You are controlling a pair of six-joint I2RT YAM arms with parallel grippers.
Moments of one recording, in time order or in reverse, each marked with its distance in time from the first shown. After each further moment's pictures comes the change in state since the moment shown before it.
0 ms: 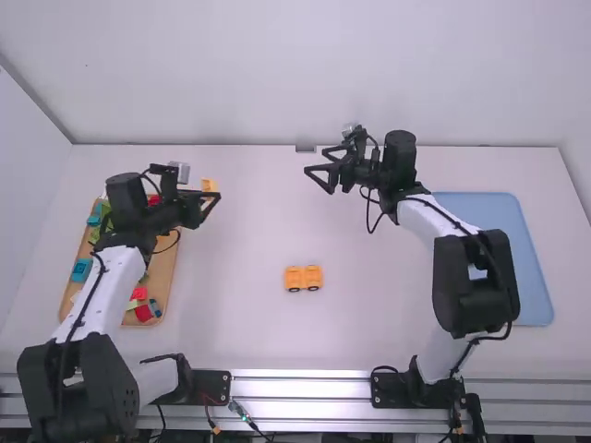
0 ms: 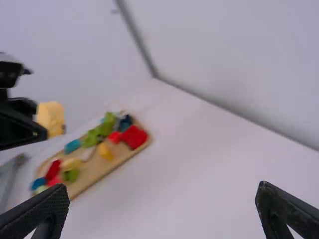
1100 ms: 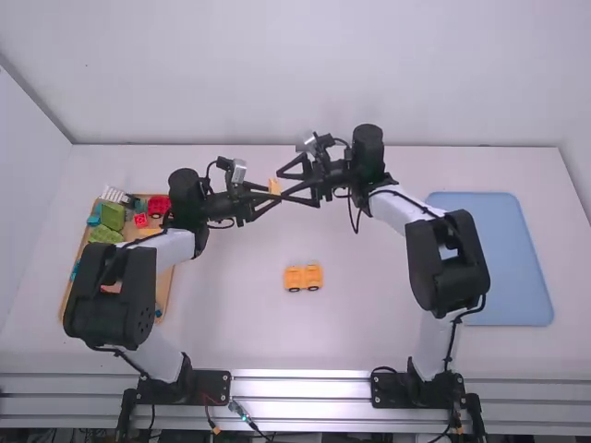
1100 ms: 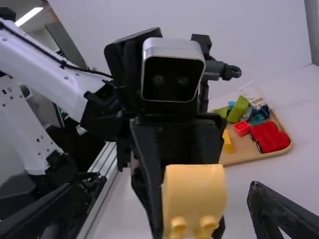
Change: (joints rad) left arm -0.225 0.422 -0.030 0.924 0.420 -0.349; right arm 0.121 0.130 0.133 0.134 -0.412 0.098
